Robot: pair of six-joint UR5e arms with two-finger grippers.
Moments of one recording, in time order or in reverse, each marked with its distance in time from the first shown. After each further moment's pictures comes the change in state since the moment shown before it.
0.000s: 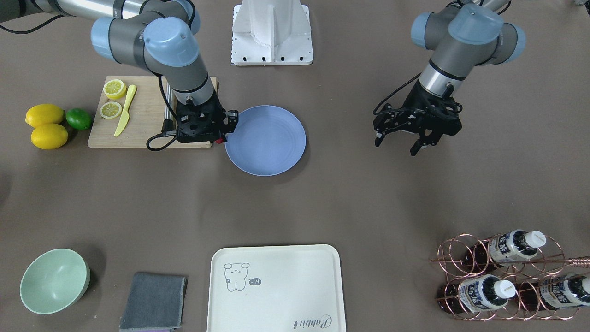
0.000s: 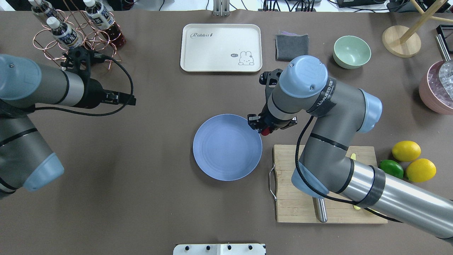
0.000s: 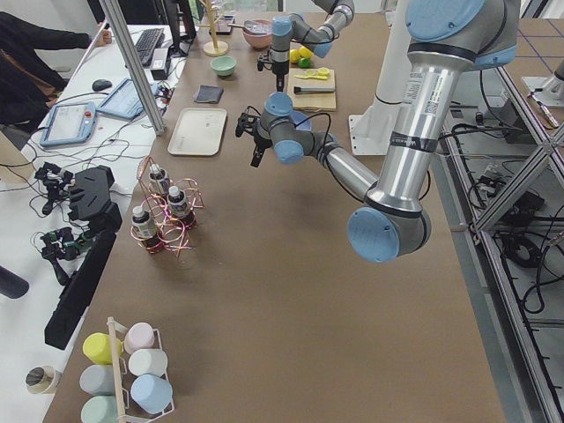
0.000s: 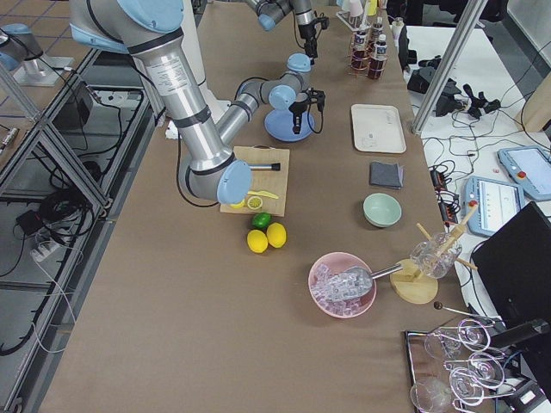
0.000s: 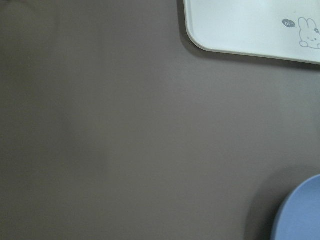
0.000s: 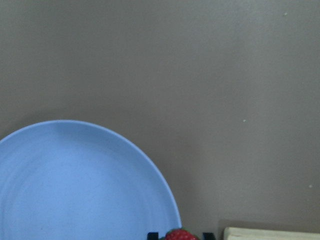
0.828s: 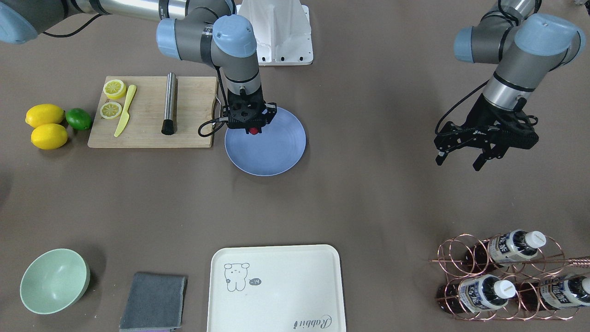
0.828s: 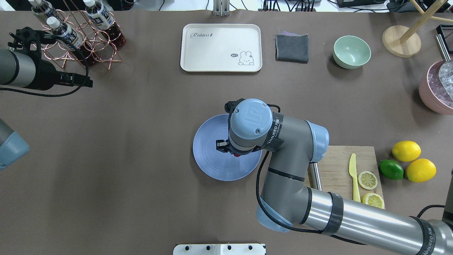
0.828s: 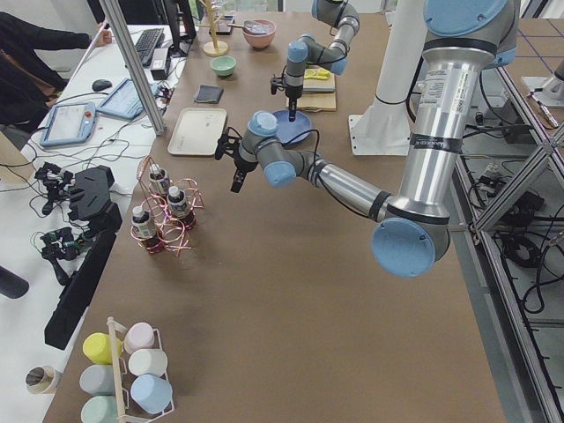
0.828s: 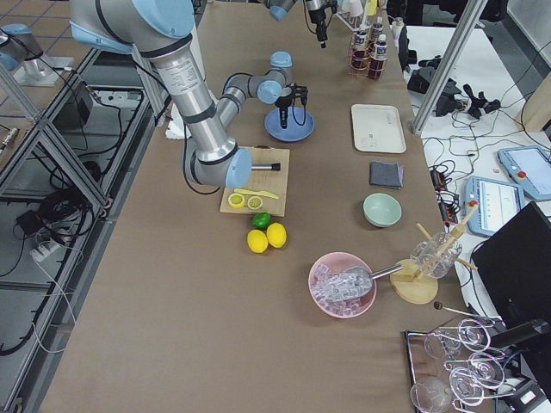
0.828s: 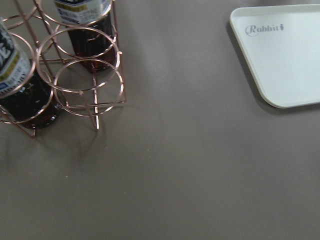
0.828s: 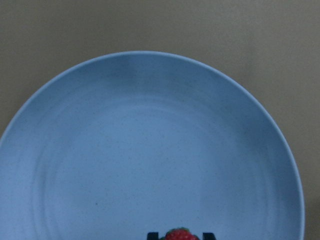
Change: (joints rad) left arm -0.162 0.088 0.066 -0.038 -0.095 0.057; right arm -0.150 0.108 -0.123 0.022 -0.151 0.097
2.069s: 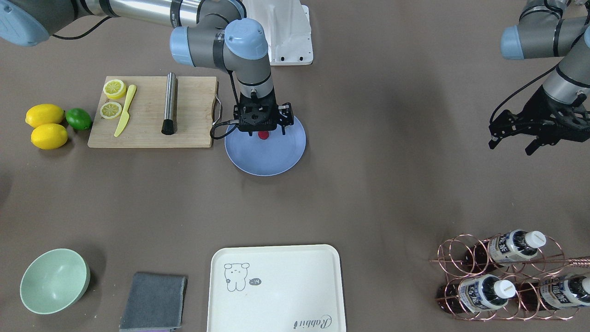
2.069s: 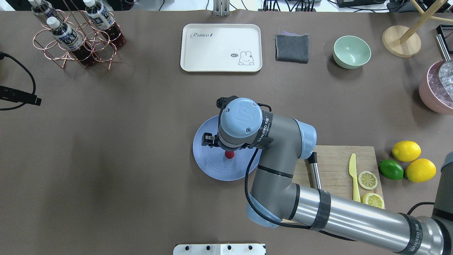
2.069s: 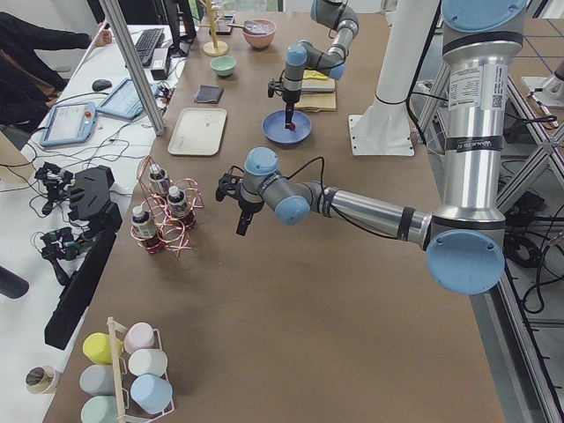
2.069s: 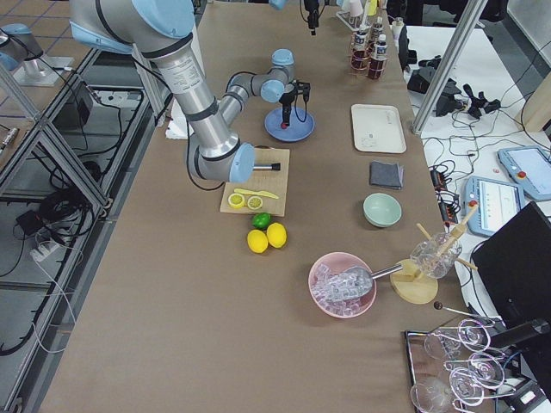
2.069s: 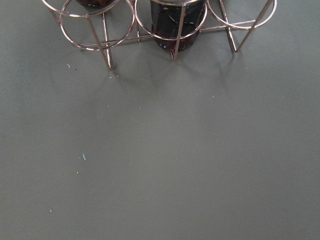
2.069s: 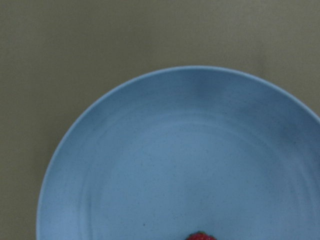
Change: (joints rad) left arm -0.143 0.176 0.016 0.007 -0.146 0.275; right arm 0.025 0.042 -0.045 0.070 0.006 0.092
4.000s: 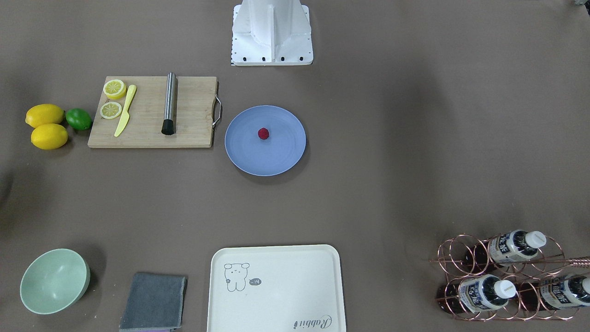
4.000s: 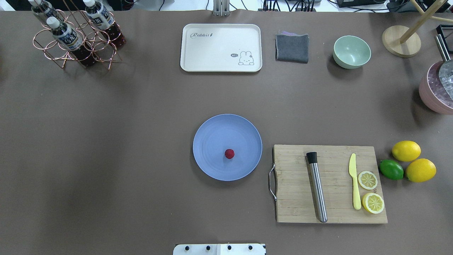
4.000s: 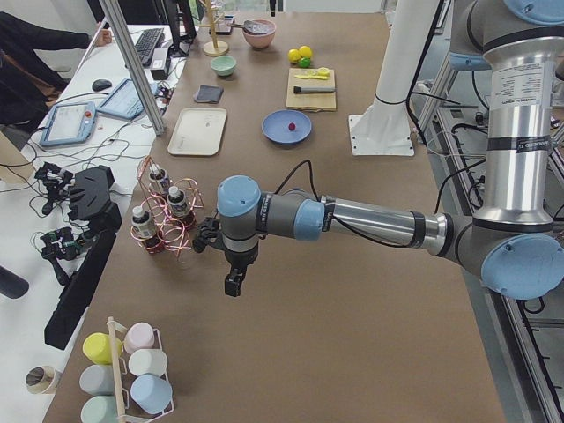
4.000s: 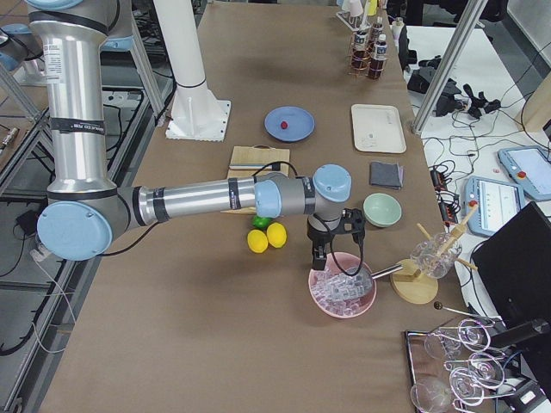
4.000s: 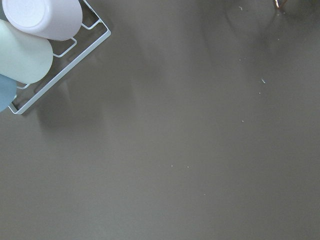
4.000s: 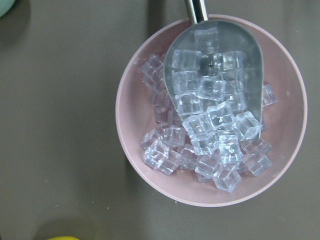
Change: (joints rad) left arm -0.440 0.018 0.005 0.568 -0.131 0.739; right arm 1.027 -0.721 0.113 -0.152 0.522 -1.221
